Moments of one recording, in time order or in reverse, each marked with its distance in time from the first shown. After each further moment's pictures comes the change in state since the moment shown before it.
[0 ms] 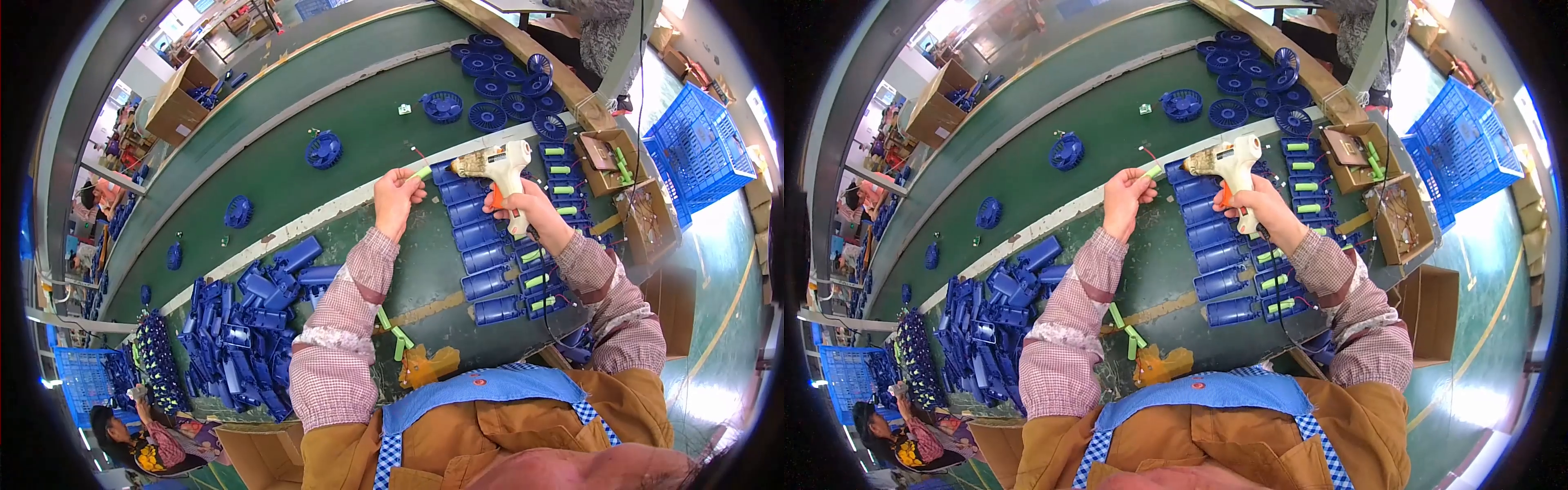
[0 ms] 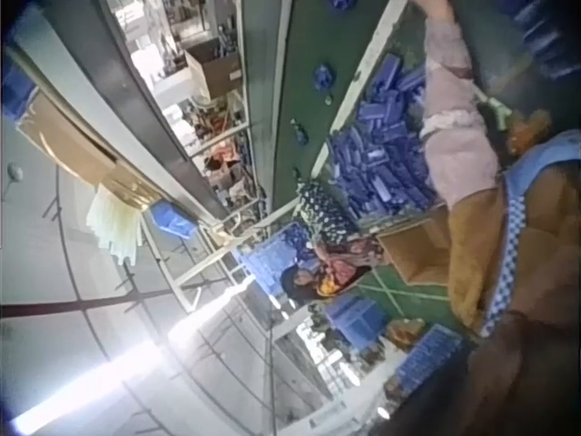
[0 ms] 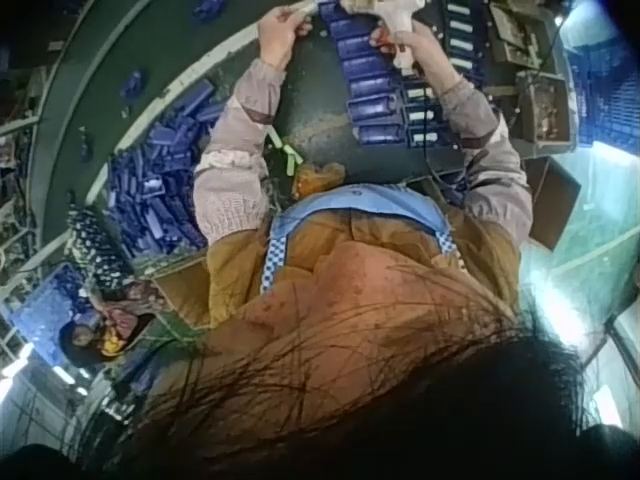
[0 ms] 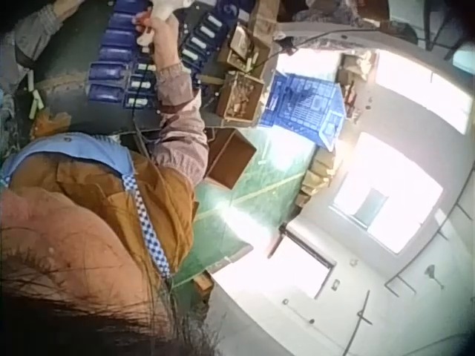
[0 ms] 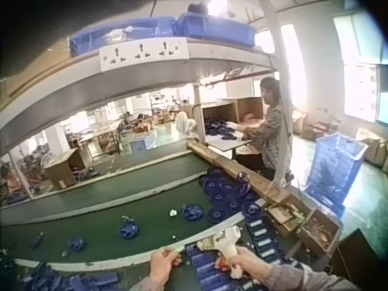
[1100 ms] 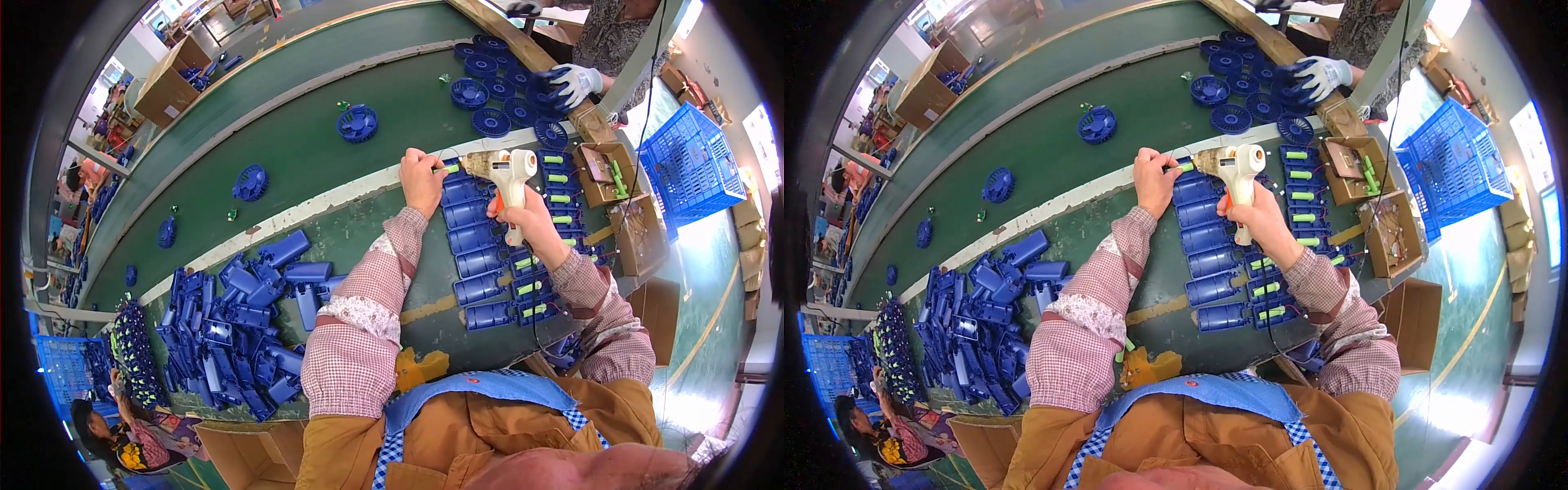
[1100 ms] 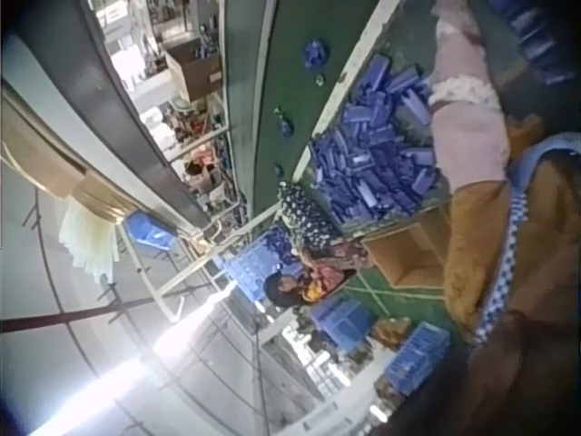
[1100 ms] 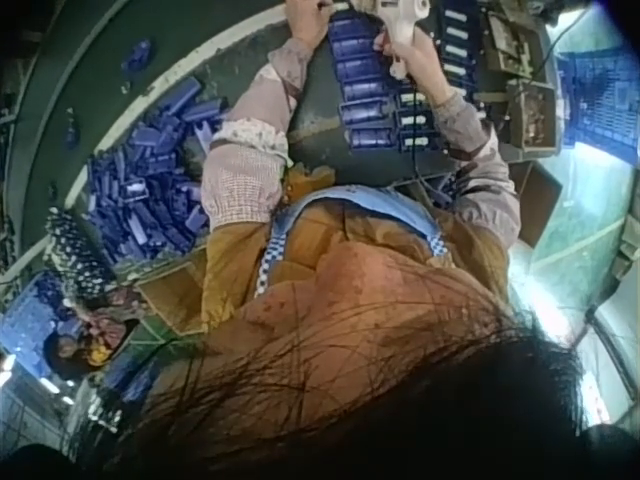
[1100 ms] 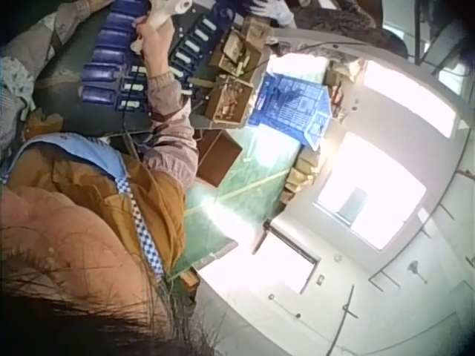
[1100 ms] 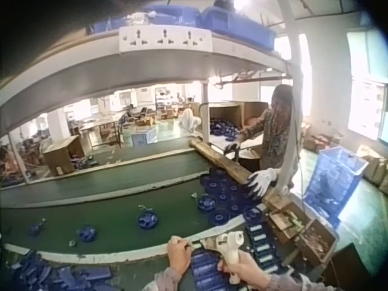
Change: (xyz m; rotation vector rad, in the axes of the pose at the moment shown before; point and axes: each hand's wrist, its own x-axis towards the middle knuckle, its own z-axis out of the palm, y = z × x) left_hand 0.040 -0.044 0.047 0.774 0.240 0.605; right_hand 0.001 0.008 0.007 -0.250 0.150 -0.079
